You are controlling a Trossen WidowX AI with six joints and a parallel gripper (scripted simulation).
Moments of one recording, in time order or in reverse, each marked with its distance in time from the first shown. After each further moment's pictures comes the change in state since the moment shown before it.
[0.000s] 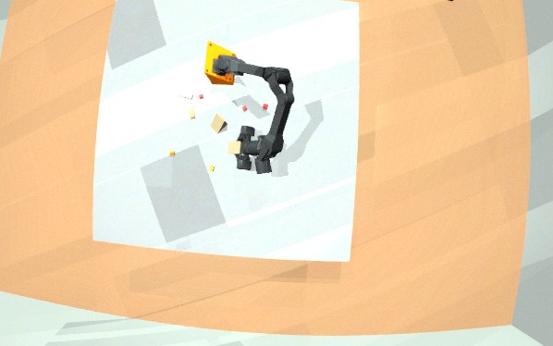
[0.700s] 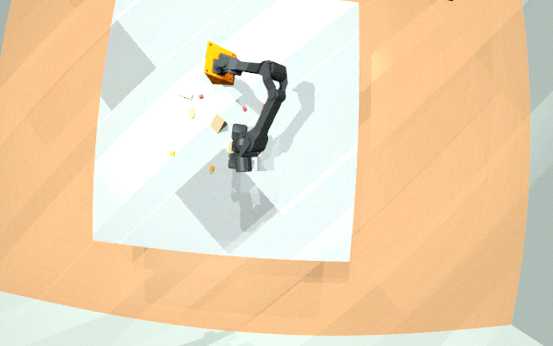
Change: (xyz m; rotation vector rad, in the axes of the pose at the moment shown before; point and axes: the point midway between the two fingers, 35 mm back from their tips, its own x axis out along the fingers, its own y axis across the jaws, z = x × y) arm -0.003 0.000 -0.025 0.001 -0.330 0.006
